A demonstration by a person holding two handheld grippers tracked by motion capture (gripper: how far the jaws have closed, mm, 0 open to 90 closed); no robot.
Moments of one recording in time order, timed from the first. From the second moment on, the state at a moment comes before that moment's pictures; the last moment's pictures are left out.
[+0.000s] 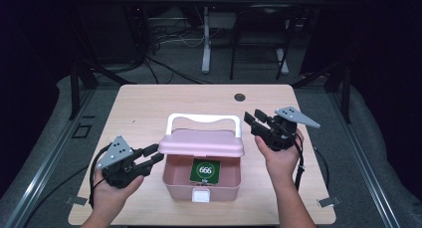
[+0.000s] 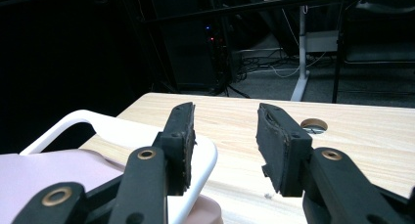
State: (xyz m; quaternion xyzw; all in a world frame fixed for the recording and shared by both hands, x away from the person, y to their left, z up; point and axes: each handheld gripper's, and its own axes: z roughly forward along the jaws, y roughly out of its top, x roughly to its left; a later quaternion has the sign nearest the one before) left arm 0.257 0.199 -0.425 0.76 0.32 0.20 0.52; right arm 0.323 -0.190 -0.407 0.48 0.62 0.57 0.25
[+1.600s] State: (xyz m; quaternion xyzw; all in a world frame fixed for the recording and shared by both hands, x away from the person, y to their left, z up) left arm 0.223 0.208 -0.483 0.79 0.33 0.18 0.48; right arm 0.322 -0.192 -0.406 0.48 0.62 0.57 0.24
